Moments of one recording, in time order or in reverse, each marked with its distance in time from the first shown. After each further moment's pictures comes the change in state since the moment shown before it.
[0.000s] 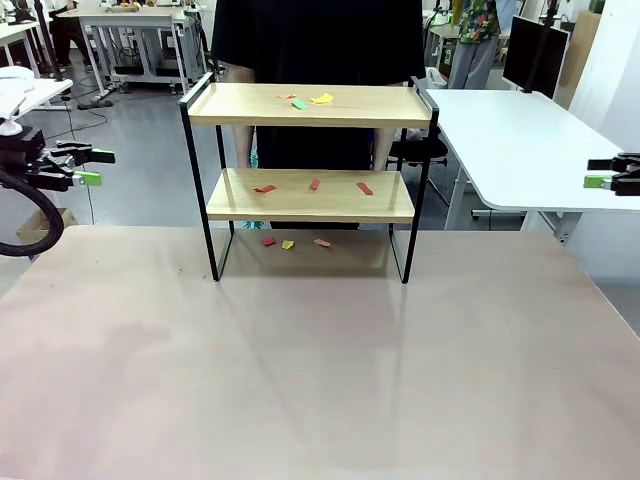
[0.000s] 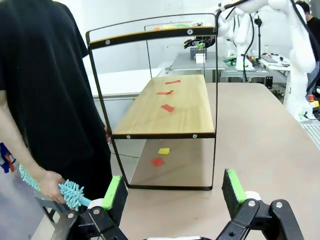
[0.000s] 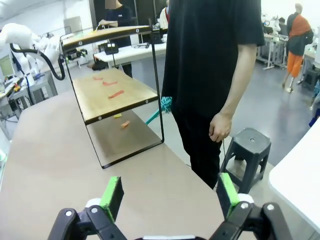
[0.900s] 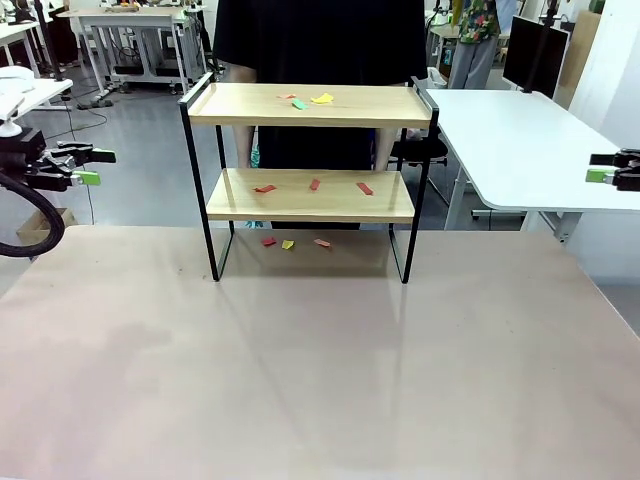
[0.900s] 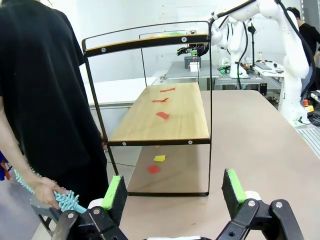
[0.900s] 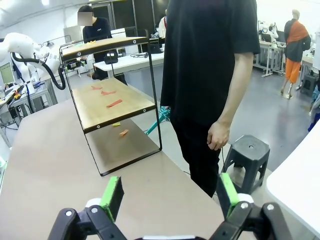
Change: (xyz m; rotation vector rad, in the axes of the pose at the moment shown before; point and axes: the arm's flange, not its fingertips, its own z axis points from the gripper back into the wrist) left arm -0.005 0.002 0.000 -0.026 -0.042 0.001; right arm 0.001 -0.005 0.002 -0.003 -0.039 -0.006
